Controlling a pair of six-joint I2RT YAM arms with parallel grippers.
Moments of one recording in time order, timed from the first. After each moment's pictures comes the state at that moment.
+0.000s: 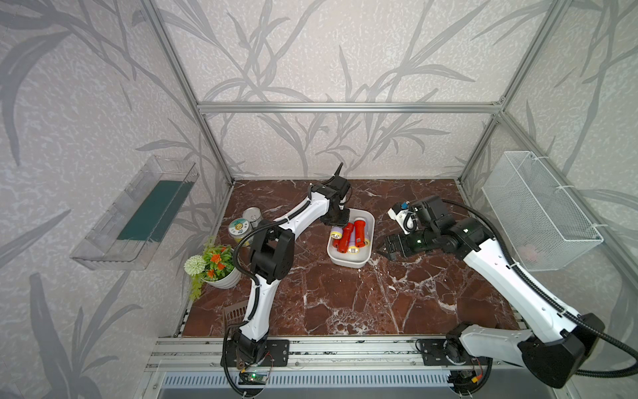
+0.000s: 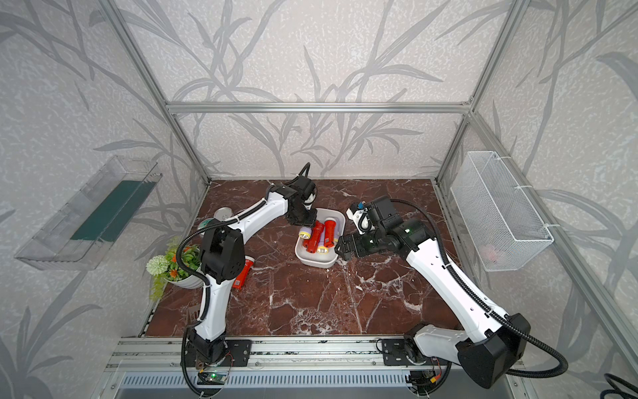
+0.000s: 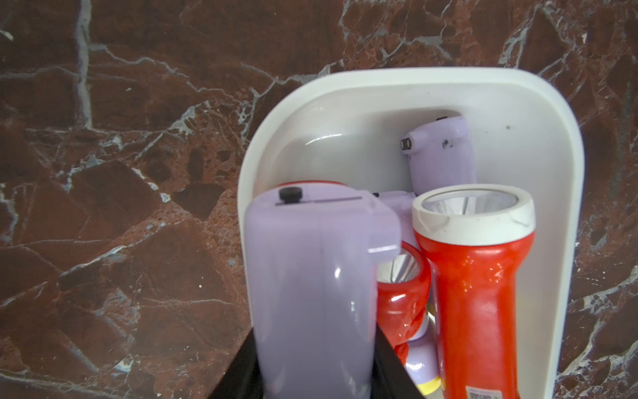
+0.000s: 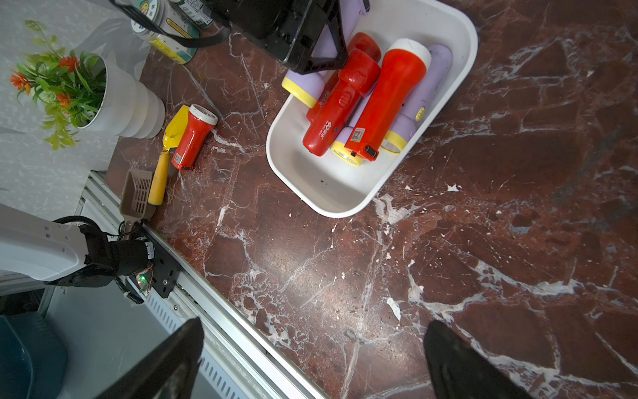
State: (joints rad) left arm -0.53 2.18 1.91 -0.97 0.07 -0.29; right arm 0.52 1.24 1.28 -1.00 -0.33 0.24
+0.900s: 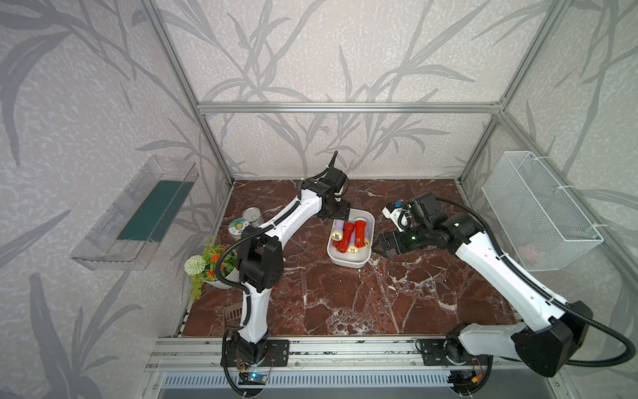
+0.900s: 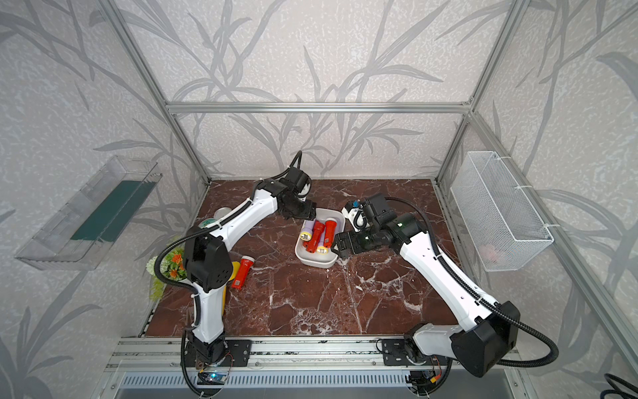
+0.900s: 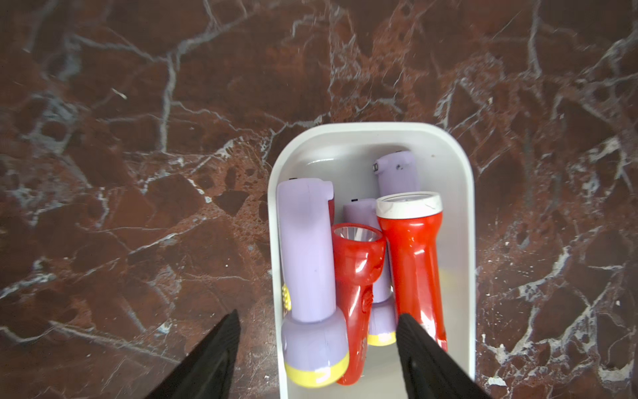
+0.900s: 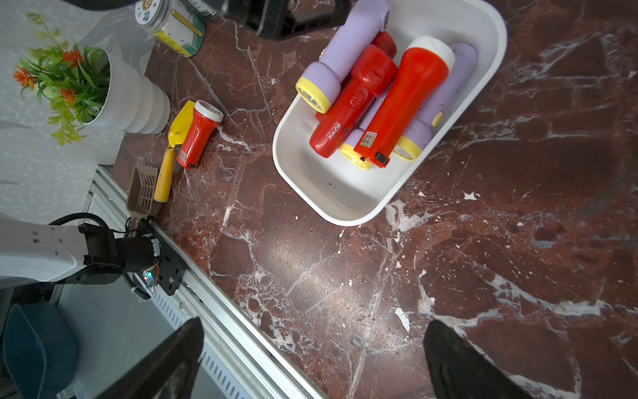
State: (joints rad) left arm -0.52 1.99 1.86 -0.96 0.03 -0.32; right arm 0.52 1.33 1.31 -0.98 -0.38 0.23
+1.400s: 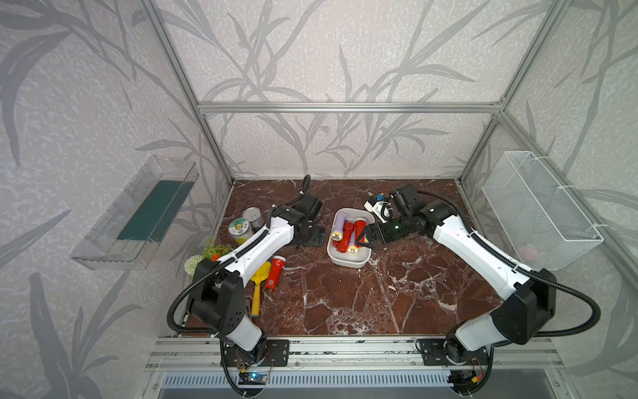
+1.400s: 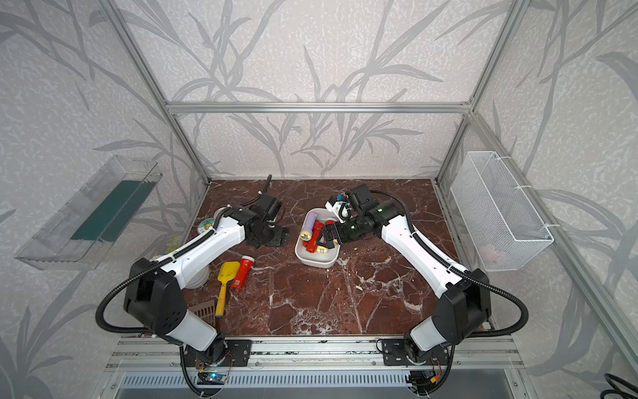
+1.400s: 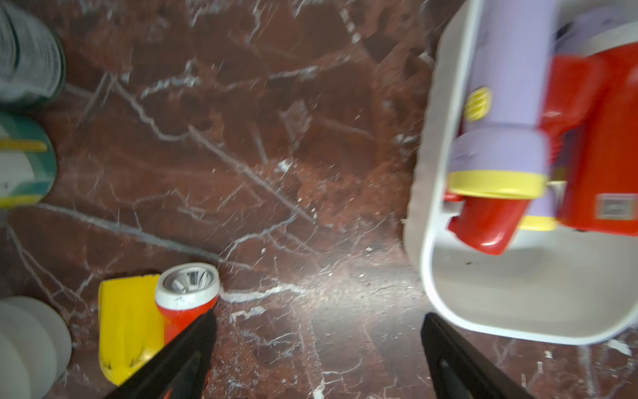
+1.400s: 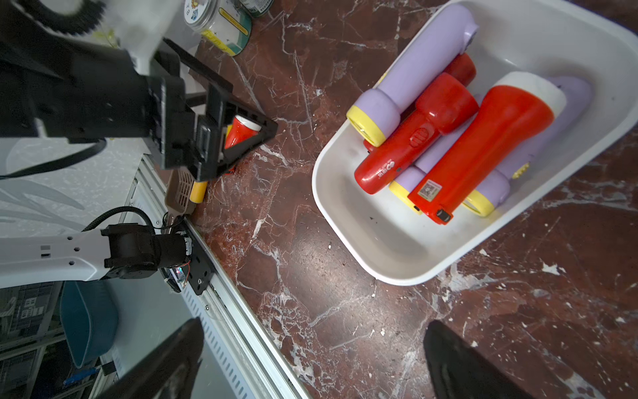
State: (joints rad) left arm -0.45 1.55 1.23 -0.94 -0.13 -0.44; right arm 0.54 1.53 1.42 -0.89 -0.54 0.18
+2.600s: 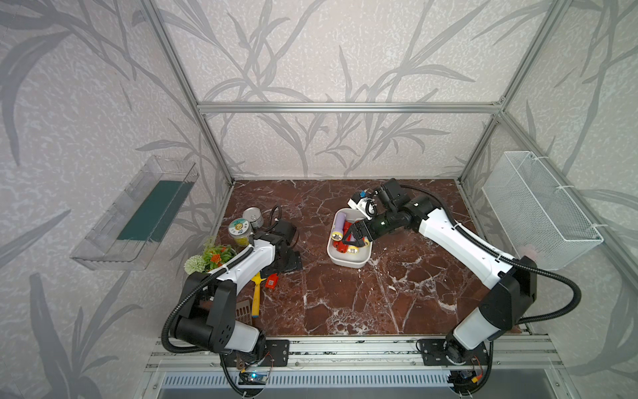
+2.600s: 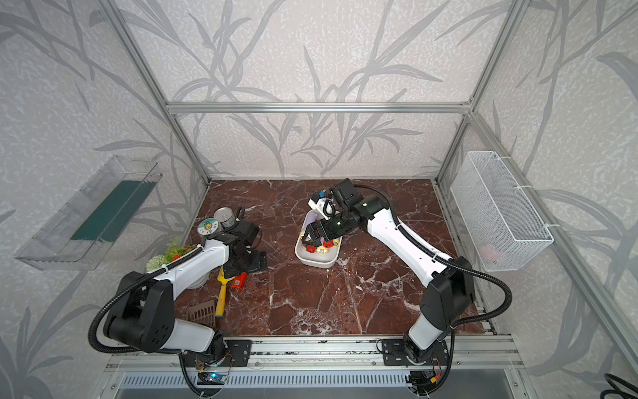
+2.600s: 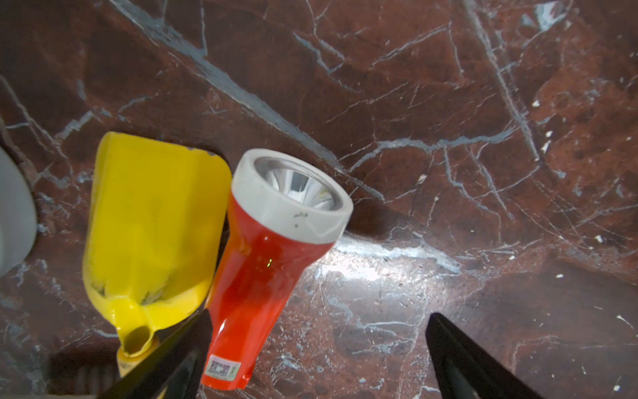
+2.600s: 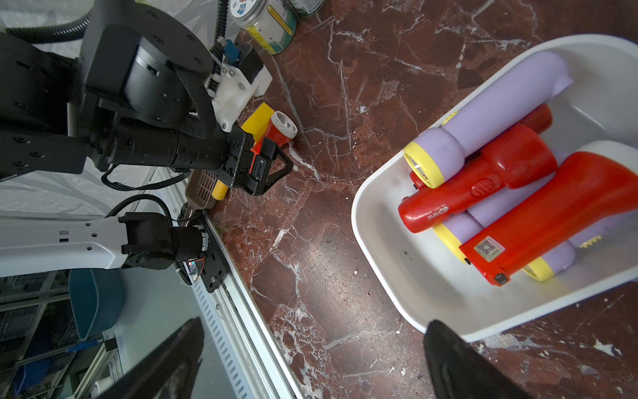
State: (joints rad) left arm -0.27 1.46 0.87 -0.83 -0.11 -0.54; right arm 0.62 1.64 1.55 -0.90 -0.56 0.15
